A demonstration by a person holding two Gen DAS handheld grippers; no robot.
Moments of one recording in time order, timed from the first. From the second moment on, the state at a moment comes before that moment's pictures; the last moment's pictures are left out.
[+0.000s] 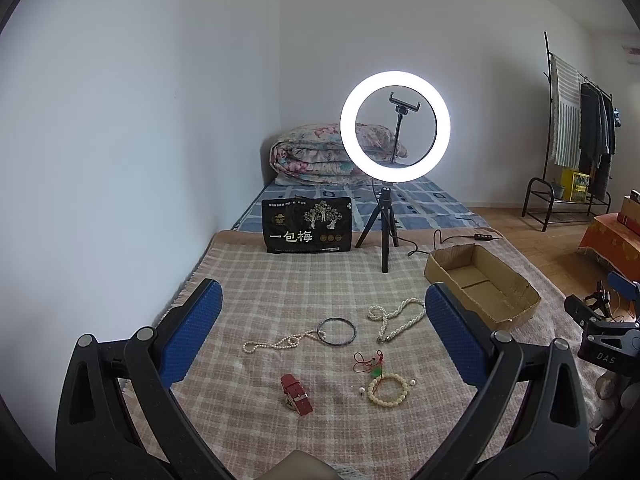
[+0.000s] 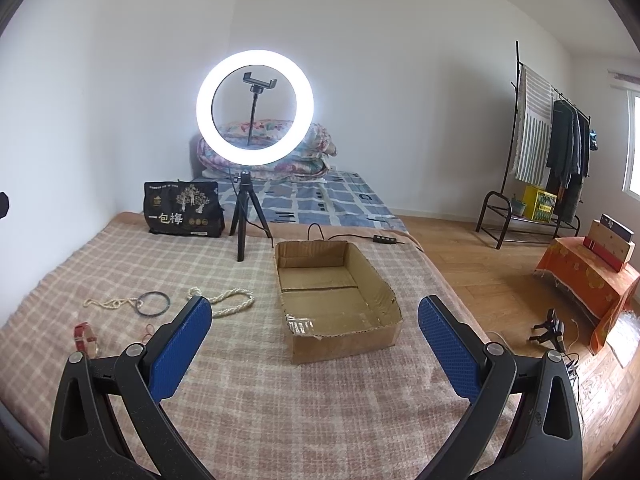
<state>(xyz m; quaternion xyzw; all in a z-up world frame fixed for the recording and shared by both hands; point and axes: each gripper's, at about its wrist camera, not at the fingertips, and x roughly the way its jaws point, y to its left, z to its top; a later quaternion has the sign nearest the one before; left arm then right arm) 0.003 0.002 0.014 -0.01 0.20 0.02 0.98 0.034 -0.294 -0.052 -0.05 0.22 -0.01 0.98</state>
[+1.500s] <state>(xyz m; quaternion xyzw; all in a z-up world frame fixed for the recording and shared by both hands) 0.000 0.003 -0.006 -0.01 0.20 0.03 0.98 0.039 -0.286 -0.057 -0.06 0.23 0.00 0.97</state>
